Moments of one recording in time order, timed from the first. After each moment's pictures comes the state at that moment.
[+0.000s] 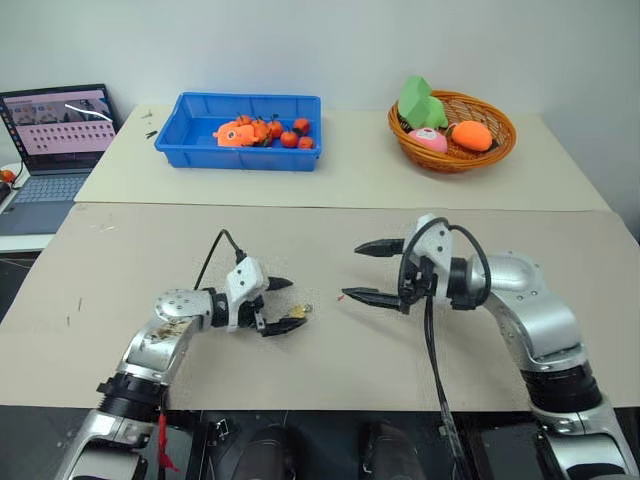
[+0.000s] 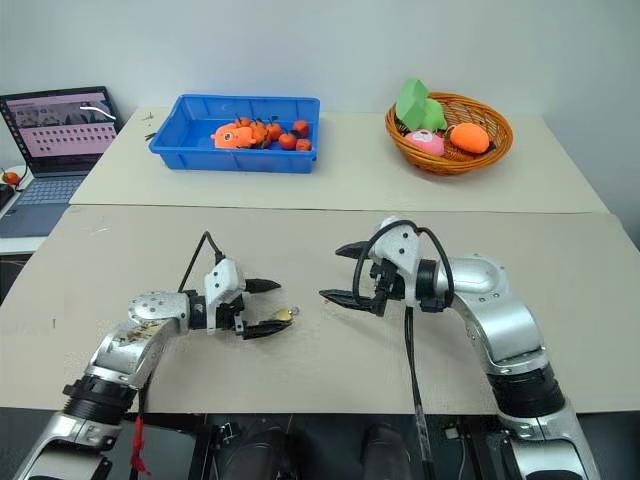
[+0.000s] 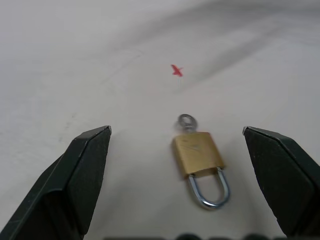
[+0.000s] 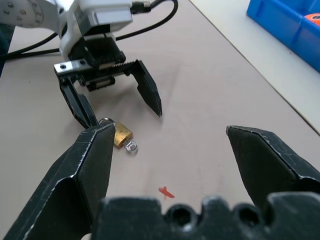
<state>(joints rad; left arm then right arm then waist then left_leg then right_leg) -0.35 0.54 -0.16 0.06 -0.23 0.24 -1.02 -0.45 -0.57 0.07 -0.36 0.33 0.53 0.99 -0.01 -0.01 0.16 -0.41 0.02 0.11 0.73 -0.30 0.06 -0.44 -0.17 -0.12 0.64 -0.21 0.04</state>
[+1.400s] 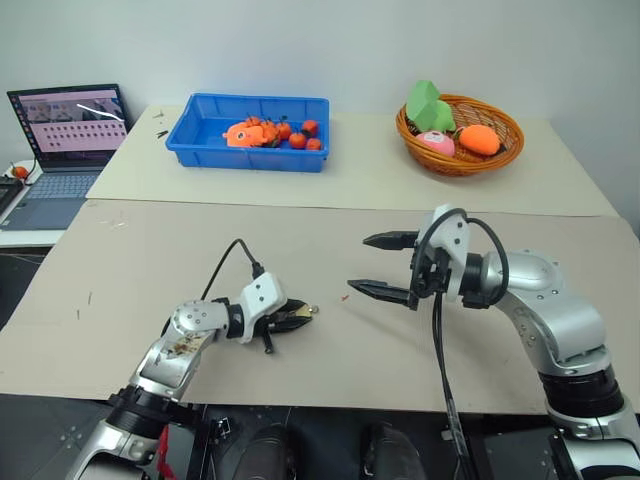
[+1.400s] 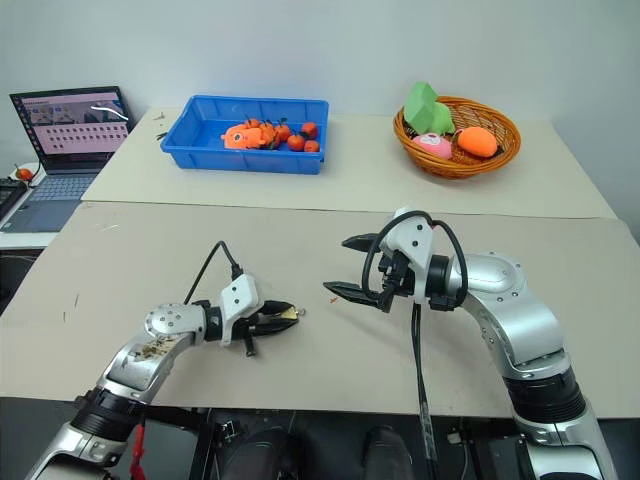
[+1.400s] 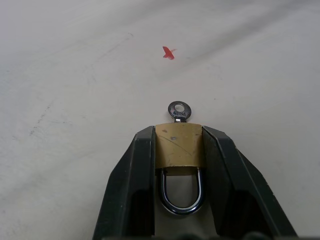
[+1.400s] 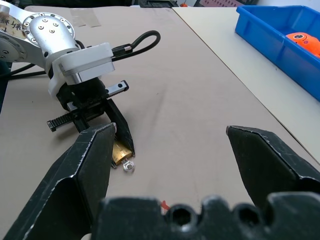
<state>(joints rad) -0.30 0.53 -0.23 -0.03 -0.16 0.26 -0.94 -0.45 -0.63 0.06 -0.40 0.42 0.56 0.93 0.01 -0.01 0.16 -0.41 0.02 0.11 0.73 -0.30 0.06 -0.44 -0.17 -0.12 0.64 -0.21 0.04</state>
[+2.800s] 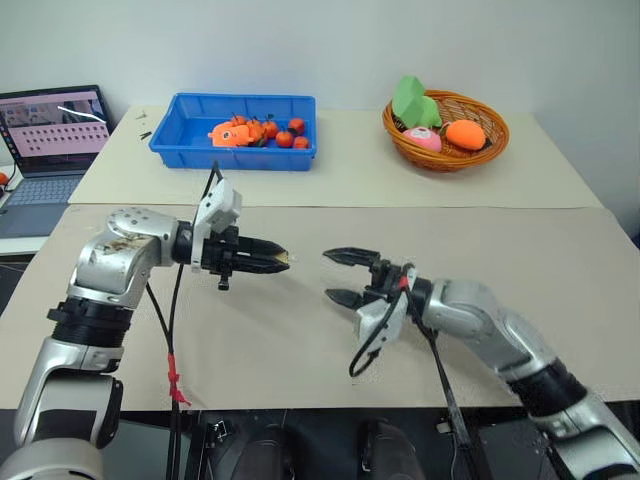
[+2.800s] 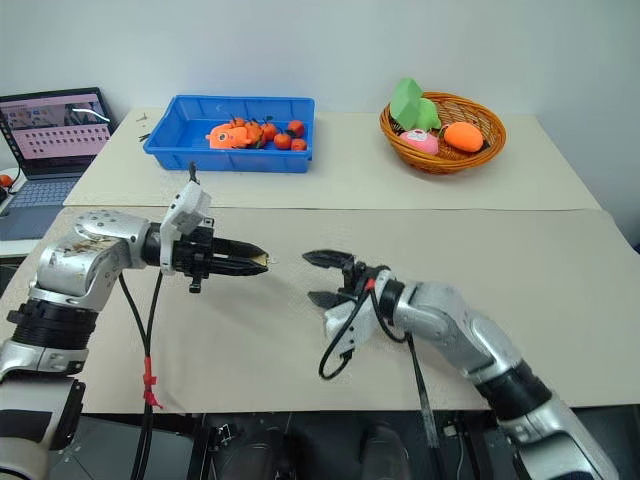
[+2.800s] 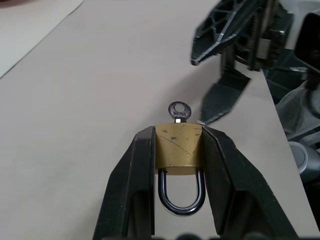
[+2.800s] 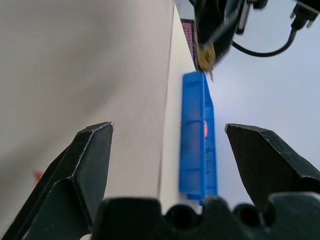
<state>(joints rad) -0.71 0.74 -0.13 0.11 -0.44 0.56 -1.41 -0.54 -0.66 0.39 -0.07 -0.55 -0.54 0.44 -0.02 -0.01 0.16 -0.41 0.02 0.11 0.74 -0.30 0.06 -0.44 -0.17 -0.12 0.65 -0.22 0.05</state>
